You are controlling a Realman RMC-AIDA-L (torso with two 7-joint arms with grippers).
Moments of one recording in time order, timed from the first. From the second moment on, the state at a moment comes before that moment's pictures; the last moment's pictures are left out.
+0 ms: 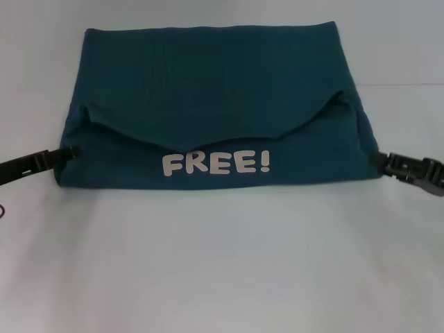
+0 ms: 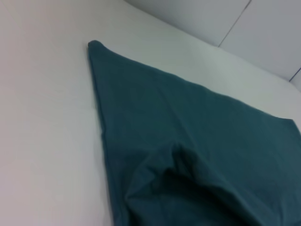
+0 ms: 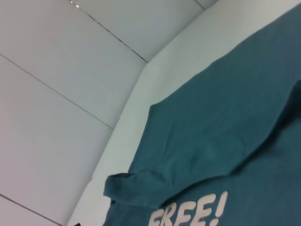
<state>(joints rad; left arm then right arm) -0.51 -2.07 0.52 0.67 2.10 1.02 -1.95 0.44 1.99 -0.67 -0.54 -1.81 -1.39 2.02</state>
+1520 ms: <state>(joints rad) -0.55 -2.09 0.59 0.58 2.11 0.90 -1.99 0.42 1.98 -0.67 -0.50 -1.81 -1.37 1.99</state>
